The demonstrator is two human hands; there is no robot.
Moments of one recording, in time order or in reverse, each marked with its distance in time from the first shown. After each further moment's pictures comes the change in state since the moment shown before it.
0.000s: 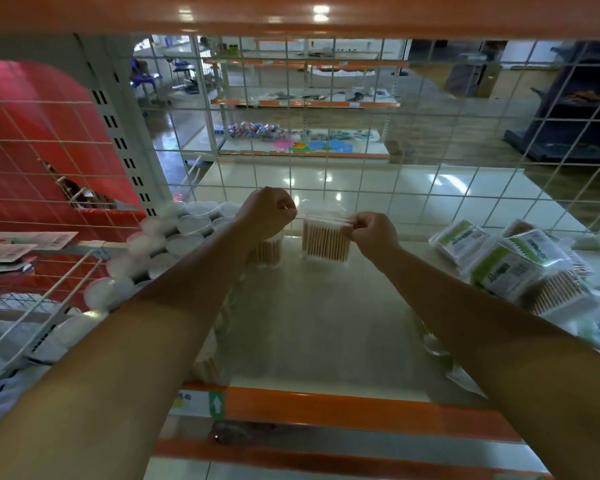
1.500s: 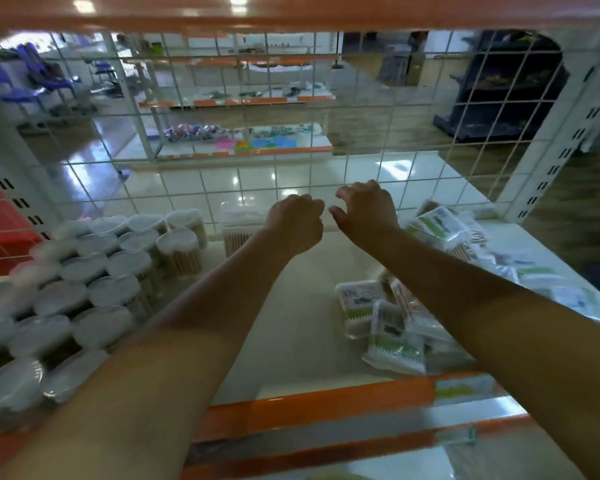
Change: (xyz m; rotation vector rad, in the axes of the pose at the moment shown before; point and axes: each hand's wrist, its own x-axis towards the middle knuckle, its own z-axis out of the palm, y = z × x) left_hand 0.010 0.124 0.098 0.401 0.040 0.413; right_hand -0.008 0.033 -0.103 -0.780 0.208 -0.250
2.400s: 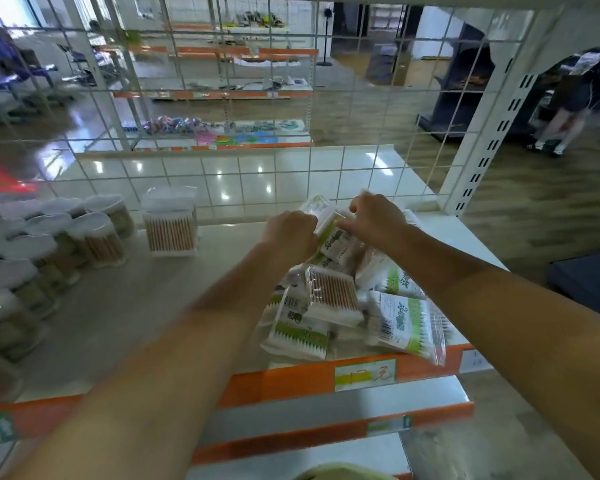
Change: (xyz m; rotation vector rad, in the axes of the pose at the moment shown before) left_hand 0.015 0.108 0.052 0.054 -0.153 -0.013; right_hand -0.037 0.128 -0.017 0.082 -0.289 0.172
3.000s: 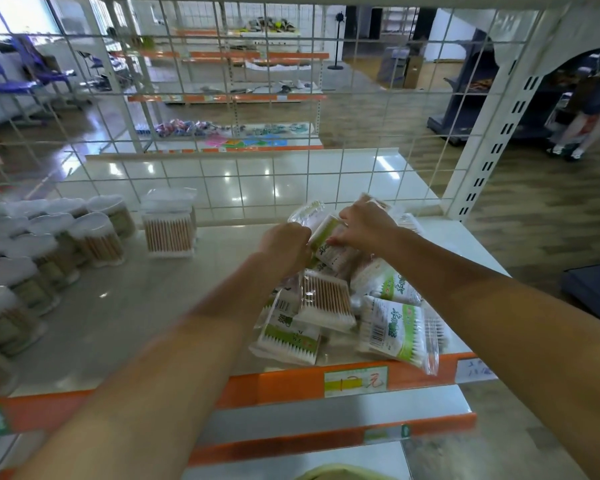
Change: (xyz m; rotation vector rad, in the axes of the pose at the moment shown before) left_hand -0.001 0.002 0.017 -0.025 -0.062 -0.061; right_hand -0.003 -0.001 -0.006 -0.026 -0.139 -0.144
